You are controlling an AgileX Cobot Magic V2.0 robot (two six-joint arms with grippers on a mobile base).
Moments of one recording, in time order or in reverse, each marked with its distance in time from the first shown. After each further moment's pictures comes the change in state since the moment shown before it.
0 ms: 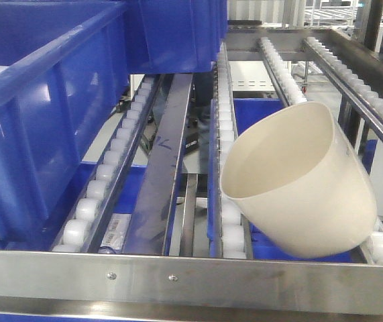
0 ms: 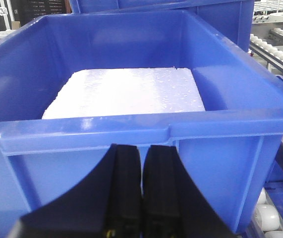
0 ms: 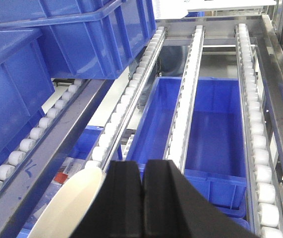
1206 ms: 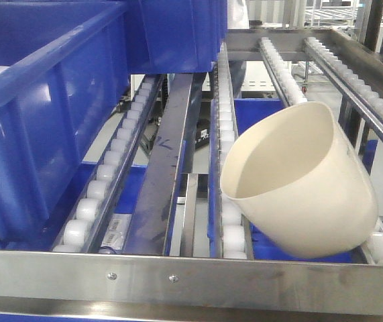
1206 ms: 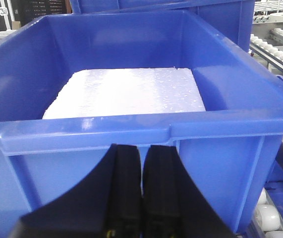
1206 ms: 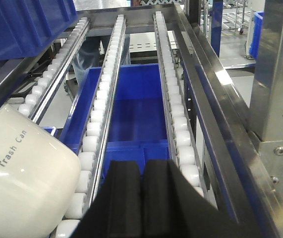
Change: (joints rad) left arm 0.000 0.000 0.000 0.000 0.000 0.000; right arm -0.256 -0.563 0.398 0.000 0.134 0.000
